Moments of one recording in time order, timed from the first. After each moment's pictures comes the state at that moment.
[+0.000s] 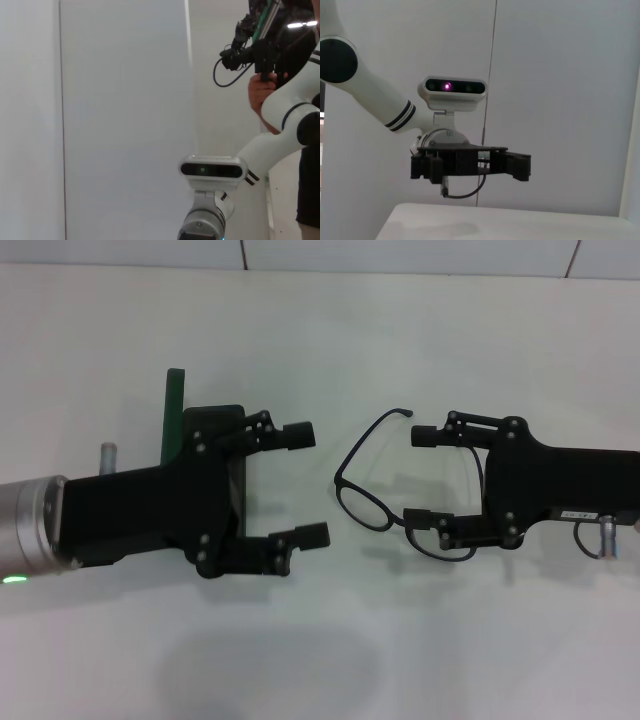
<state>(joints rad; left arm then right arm) -0.39 -2.01 1.05 0.47 1.45 1.88 -0.87 0.64 1.91 -1.77 -0.35 -0.87 -1.50 0.75</state>
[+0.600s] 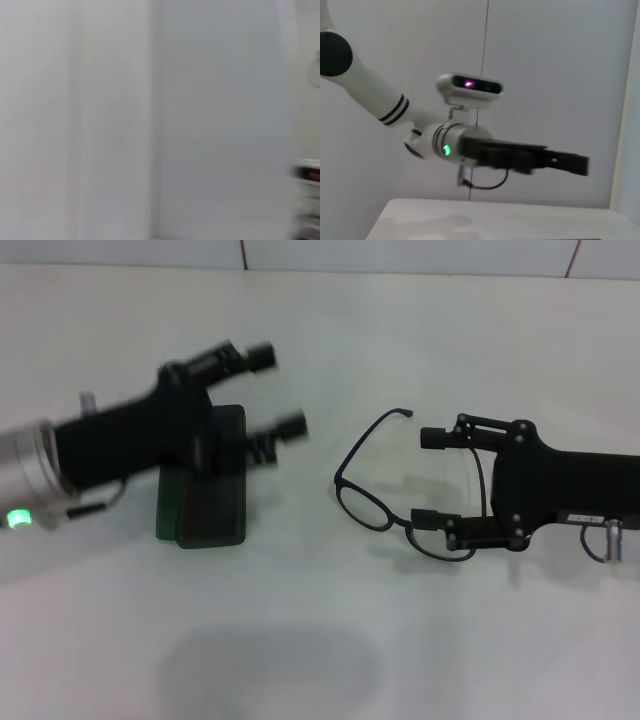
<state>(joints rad) -0.40 -2.02 0.94 0.49 1.43 1.71 -1.00 0.63 1.91 -1.76 -0.34 -0.87 -1.49 0.74</state>
